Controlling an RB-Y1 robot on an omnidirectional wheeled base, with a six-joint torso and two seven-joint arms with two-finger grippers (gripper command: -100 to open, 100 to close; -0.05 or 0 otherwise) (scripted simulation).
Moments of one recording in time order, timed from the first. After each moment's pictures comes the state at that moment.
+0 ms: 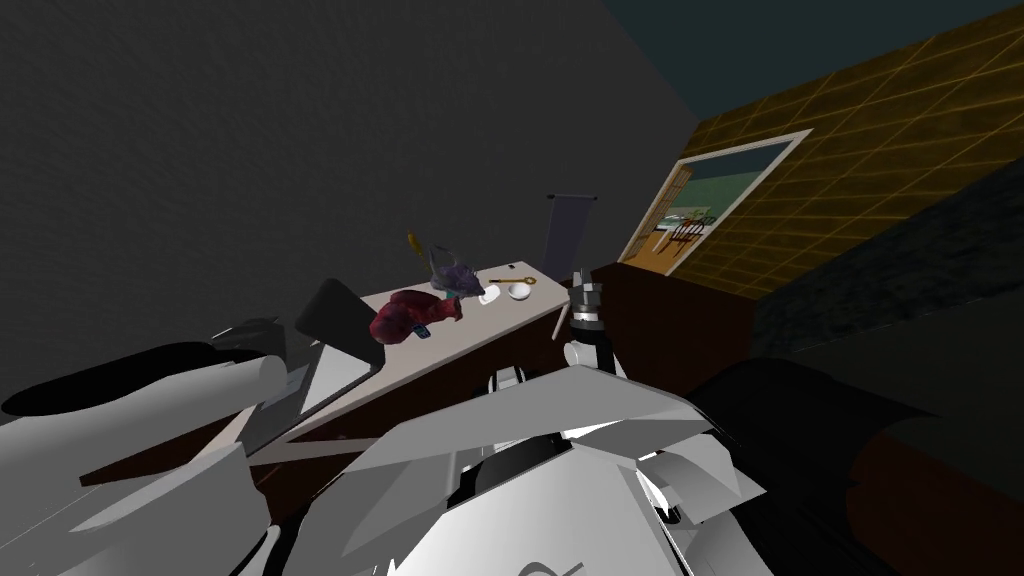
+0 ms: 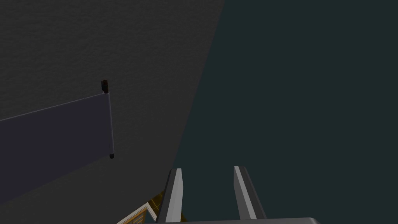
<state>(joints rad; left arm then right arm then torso) 0.02 0.47 0.62 -2.35 0.00 1.37 -0.12 0.47 0.05 -0.05 -2.26 -0.12 -0.50 0.09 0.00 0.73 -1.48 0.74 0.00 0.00</state>
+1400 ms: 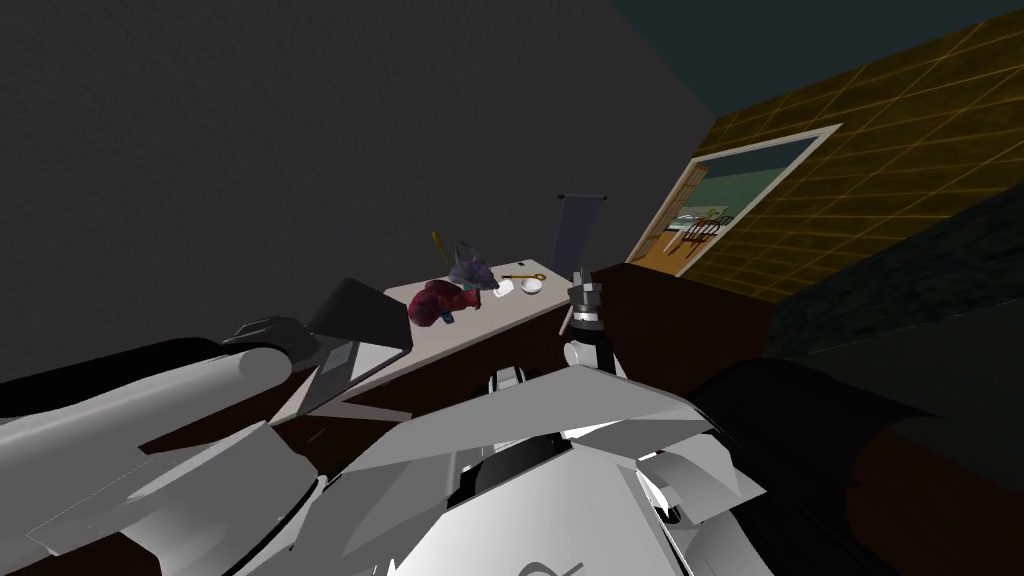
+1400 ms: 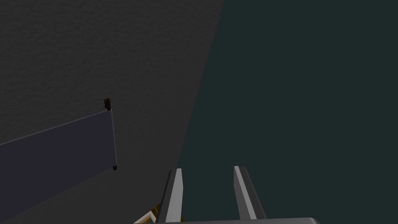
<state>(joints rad) -0.10 0.36 0.68 -2.32 0.10 1.40 0.05 0.47 0.05 -0.05 -2.26 -0.12 -0.50 0.09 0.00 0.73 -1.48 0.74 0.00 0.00</state>
